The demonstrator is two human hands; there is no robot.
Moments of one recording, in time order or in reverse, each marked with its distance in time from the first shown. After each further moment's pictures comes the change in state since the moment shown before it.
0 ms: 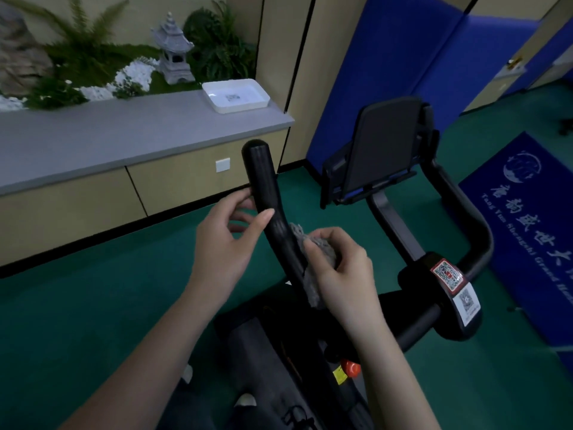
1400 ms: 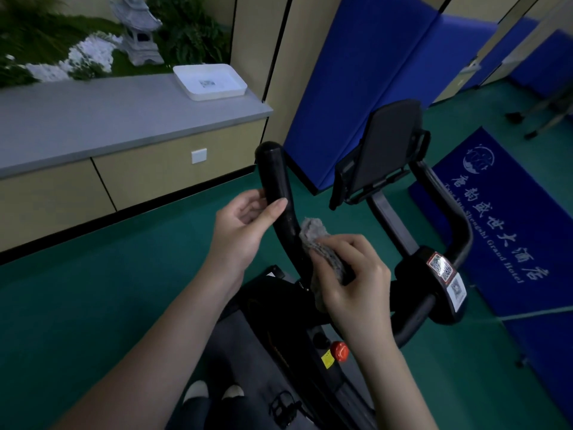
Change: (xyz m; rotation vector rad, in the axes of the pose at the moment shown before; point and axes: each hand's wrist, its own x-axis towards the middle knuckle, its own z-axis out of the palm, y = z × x) left_hand 0.022 0.006 0.000 -0.528 -0.156 -0.294; right_hand -0.017 -0.011 0.015 -0.259 0.241 -0.285
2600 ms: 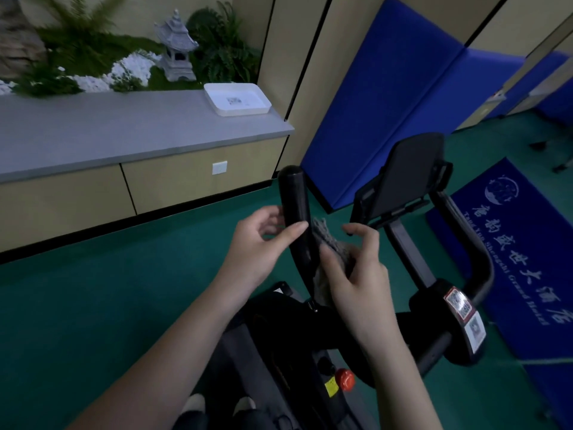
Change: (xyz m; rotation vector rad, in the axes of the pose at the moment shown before) left_hand -0.001 0.014 -0.003 0.185 -0.033 0.018; right_hand 0.031 -0.013 0.003 0.161 -0.250 0.191
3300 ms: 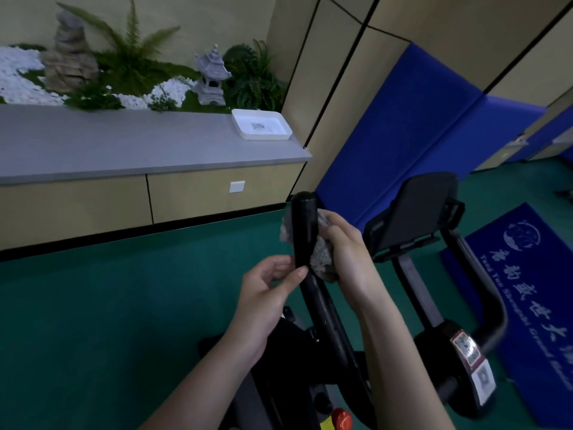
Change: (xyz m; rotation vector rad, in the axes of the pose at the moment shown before) left_hand -0.026 -0.027 0.016 -0.236 0.180 -0.134; right_hand 0.071 -0.021 0.012 0.298 -0.252 0.147
